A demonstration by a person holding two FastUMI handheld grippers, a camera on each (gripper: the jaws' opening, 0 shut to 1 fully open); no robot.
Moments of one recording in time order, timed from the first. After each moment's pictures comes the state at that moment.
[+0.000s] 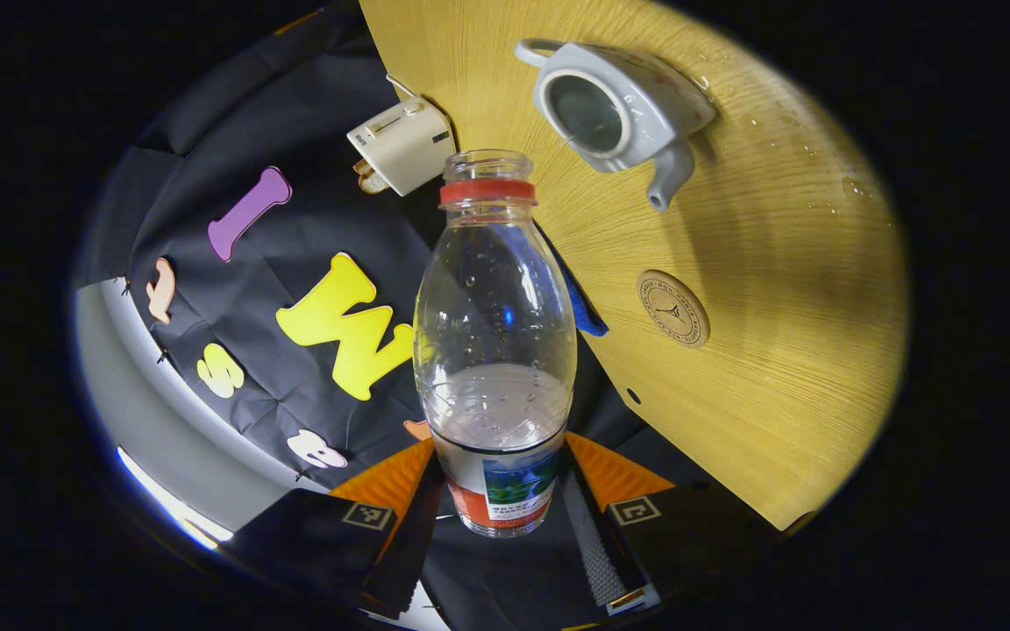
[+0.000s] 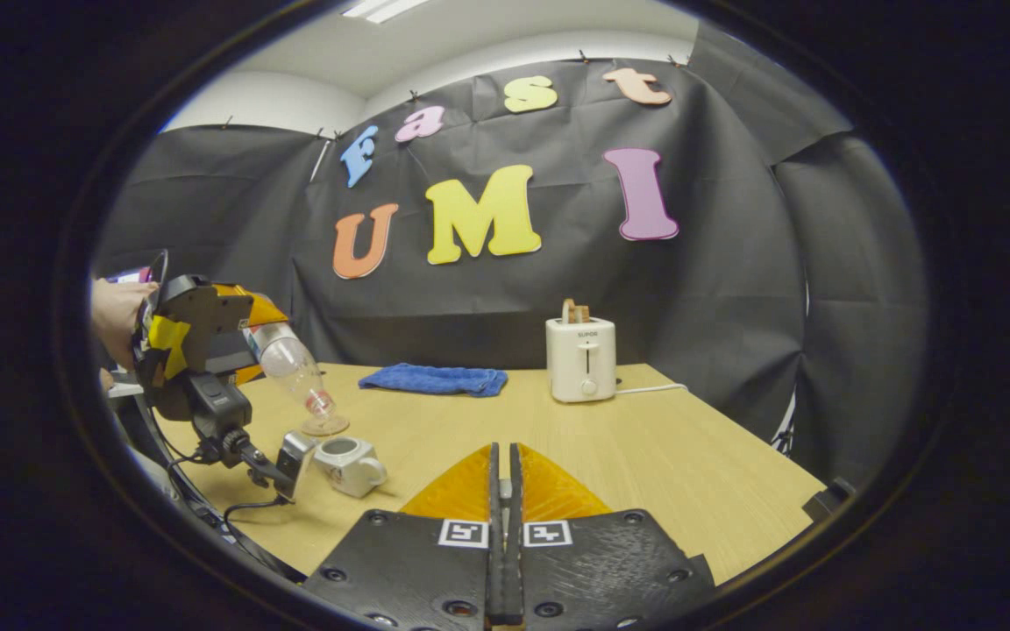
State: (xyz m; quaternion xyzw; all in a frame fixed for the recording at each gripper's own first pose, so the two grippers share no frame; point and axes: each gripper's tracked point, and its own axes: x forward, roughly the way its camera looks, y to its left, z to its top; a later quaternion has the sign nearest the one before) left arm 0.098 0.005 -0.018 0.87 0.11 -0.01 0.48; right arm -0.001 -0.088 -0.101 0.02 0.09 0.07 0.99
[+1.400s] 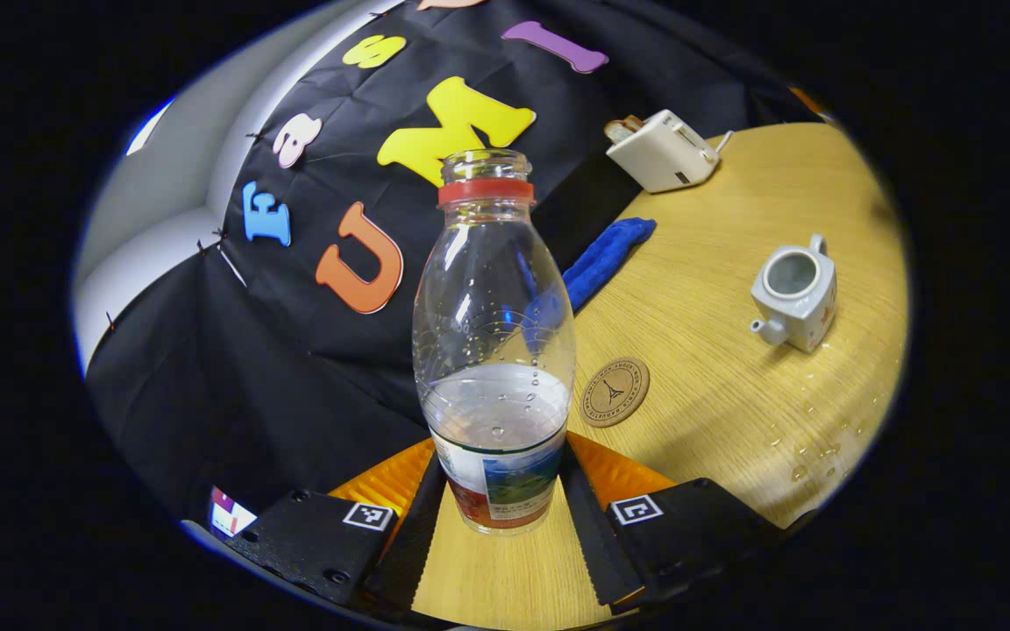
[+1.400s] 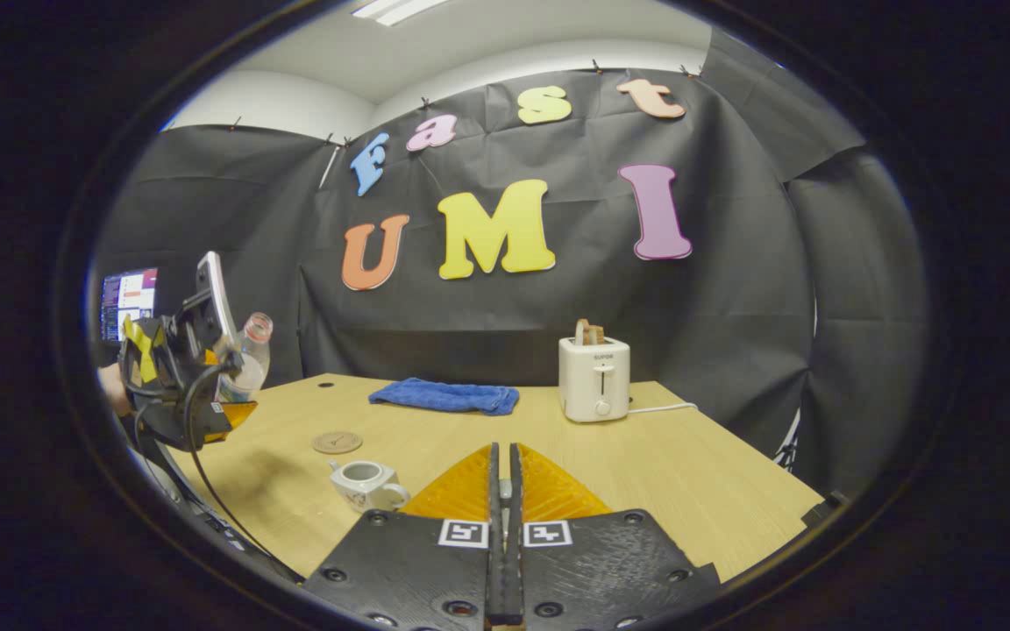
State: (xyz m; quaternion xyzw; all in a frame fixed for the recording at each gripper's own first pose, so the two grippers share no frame) left arm 0.057 0.077 -0.072 0.35 0.19 0.03 0.92; right arm 0.003 -0.059 -0.074 0.01 0.07 0.08 0.99
